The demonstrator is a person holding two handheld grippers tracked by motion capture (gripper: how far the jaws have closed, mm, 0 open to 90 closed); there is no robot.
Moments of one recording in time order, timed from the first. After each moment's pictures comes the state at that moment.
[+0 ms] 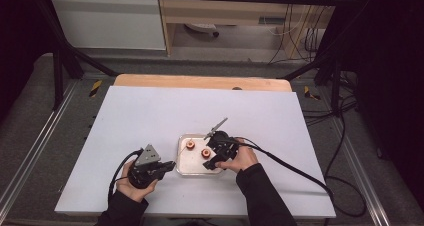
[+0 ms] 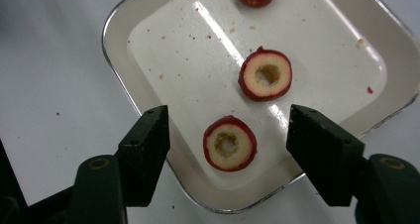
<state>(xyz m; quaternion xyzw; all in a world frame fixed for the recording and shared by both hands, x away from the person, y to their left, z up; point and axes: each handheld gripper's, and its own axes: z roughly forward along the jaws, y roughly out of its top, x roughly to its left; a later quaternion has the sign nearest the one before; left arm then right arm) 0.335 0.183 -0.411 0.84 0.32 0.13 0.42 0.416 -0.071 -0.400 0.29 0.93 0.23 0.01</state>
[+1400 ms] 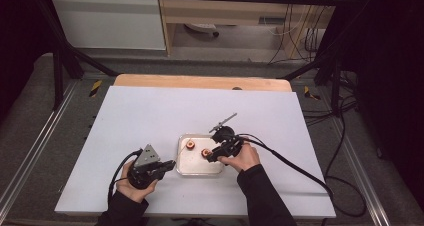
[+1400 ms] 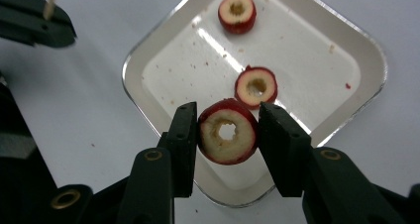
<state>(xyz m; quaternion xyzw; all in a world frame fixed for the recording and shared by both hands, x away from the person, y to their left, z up) 0.332 0.184 -0.408 0.83 0.32 0.14 0.43 0.413 -0.083 -0.380 0.37 0.89 0.28 -0.01</state>
